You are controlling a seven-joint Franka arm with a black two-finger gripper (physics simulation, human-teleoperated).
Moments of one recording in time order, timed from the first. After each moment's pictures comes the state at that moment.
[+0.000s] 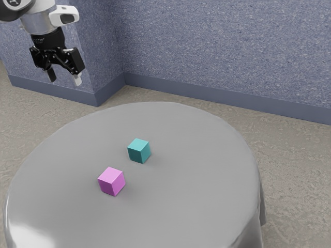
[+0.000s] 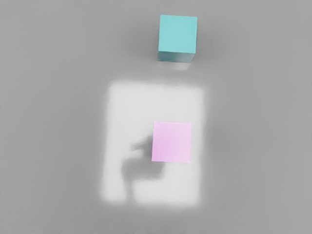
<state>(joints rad) -0.09 -0.22 0.14 -1.72 0.02 1.57 -0.01</state>
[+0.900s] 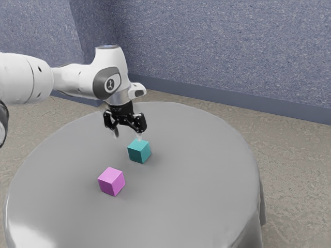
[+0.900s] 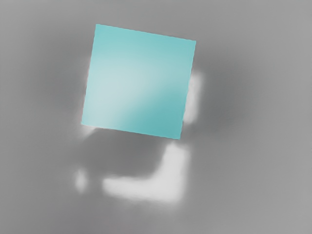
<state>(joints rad) -0.08 0.35 0.09 -1.73 -0.08 2.02 -0.11</state>
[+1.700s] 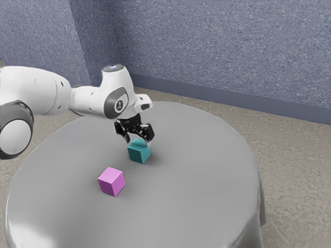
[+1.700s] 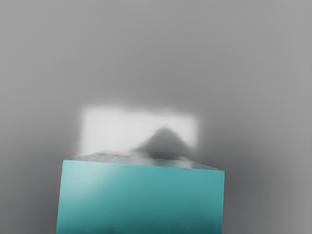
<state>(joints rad) -0.02 0.54 0.05 -1.68 -0.09 2.30 0.00</state>
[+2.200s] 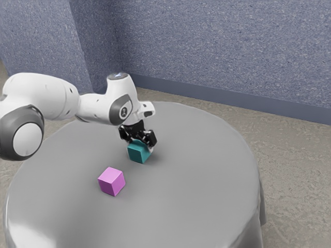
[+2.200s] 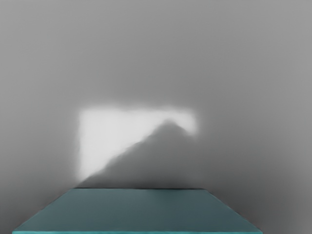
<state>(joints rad) 0.00 0.64 0.03 -1.62 -0.10 2.33 0.06</state>
